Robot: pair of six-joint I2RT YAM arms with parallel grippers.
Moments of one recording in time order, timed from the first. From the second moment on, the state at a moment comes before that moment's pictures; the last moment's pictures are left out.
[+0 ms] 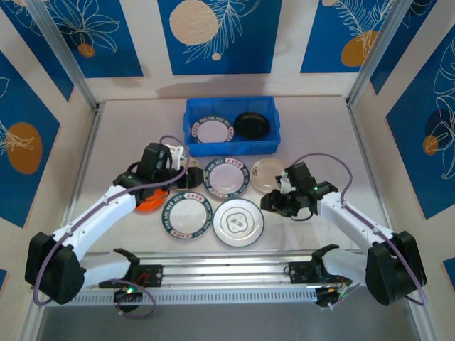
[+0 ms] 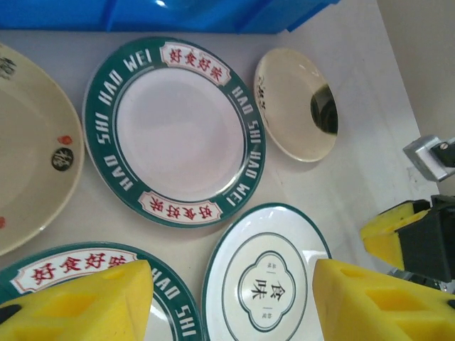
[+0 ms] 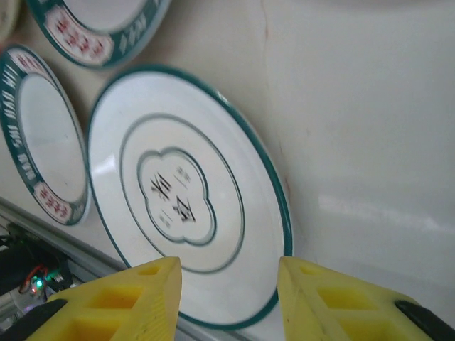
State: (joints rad) left arm -0.51 1.17 0.83 -0.39 0.38 -0.50; right arm 0.42 1.11 0.61 -0.65 -0.47 0.63
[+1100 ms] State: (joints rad) left arm -0.56 1.28 0.74 -0.16 0.43 -0.60; right arm 0.48 1.30 0.51 -0.51 -0.49 0.73
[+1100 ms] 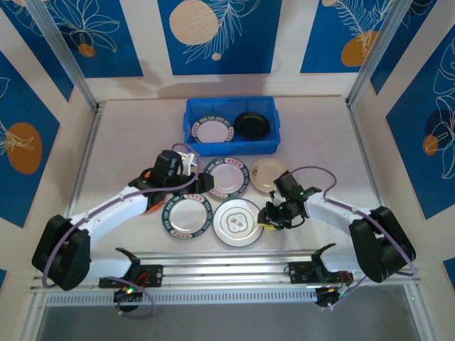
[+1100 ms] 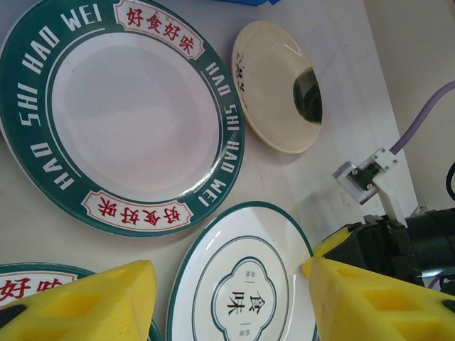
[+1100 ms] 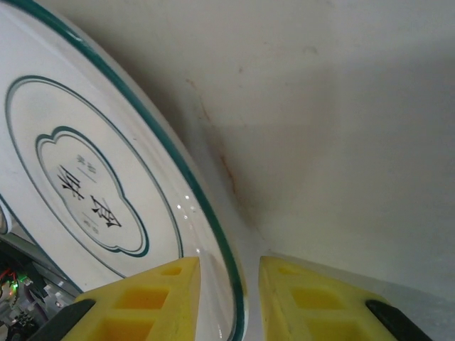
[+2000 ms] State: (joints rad) left arm -0.56 1.31 0.73 -0.11 0.43 -0.62; right arm 0.48 1.31 0.43 -0.30 -0.60 0.78
